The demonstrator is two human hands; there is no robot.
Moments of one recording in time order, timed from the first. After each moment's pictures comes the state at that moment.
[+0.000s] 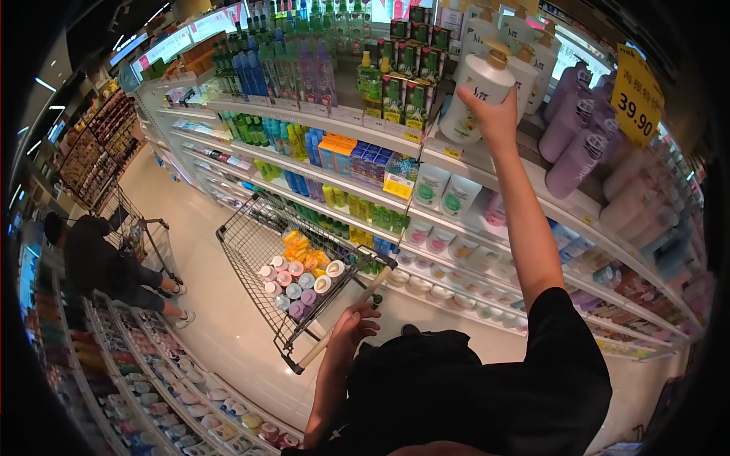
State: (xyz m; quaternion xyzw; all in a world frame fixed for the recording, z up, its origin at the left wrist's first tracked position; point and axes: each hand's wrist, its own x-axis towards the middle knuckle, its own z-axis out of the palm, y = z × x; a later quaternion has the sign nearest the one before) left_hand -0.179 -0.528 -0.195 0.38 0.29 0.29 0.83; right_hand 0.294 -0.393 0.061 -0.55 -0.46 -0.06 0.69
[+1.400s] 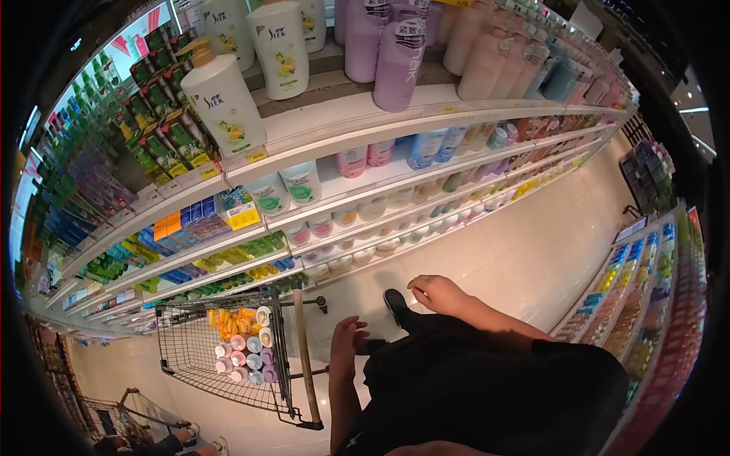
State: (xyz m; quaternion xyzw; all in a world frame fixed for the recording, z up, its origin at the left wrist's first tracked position) left_hand -0.099 -0.533 -0.291 0.46 0.30 -0.02 0.83; right_hand 0.115 -0.783 -0.232 -0.86 -0.39 0.16 0.29
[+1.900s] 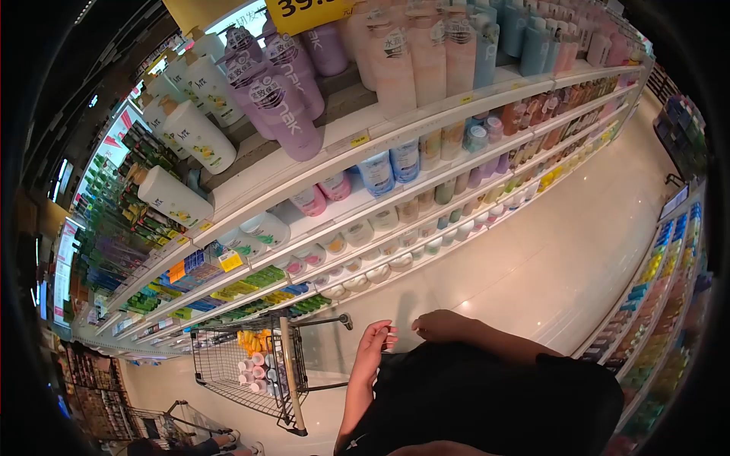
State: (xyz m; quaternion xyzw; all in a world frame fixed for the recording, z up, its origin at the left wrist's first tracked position) left_hand 0.015 -0.696 -0.238 0.56 0.26 -0.09 0.78; right_hand 0.158 -0.924 -0.278 -0.79 -0.44 0.35 0.24
